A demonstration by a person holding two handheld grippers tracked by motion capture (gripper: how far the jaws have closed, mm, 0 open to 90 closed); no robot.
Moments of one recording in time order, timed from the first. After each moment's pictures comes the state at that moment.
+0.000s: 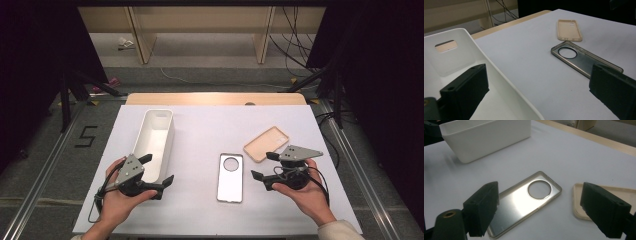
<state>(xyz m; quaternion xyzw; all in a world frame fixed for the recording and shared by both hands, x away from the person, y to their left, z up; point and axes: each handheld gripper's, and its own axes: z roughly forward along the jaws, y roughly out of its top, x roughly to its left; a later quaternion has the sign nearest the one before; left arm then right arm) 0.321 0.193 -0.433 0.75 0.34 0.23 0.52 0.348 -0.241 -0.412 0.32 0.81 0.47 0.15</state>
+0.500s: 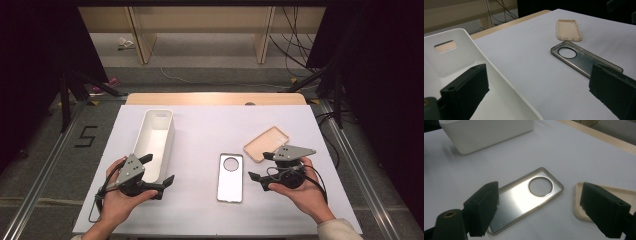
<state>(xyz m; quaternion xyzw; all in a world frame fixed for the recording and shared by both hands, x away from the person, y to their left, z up) 0.321 0.192 -0.433 0.75 0.34 0.23 0.51 0.353 -0.232 -0.412 0.30 0.83 0.44 0.15</state>
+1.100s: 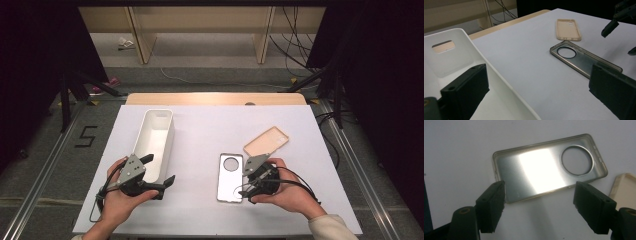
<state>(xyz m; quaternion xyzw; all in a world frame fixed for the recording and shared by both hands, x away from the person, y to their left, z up) 0.322 0.190 -0.434 0.76 0.33 0.23 0.51 0.353 -0.175 -0.426 0.16 0.95 0.25 0.11</state>
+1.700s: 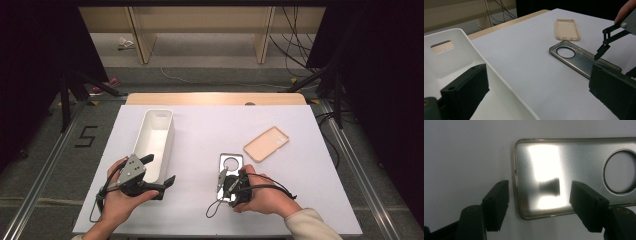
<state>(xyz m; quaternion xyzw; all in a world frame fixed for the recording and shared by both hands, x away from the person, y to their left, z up) 0.321 0.190 -0.434 0.76 0.33 0.23 0.52 0.348 -0.111 -0.452 0.07 0.99 0.08 0.10</state>
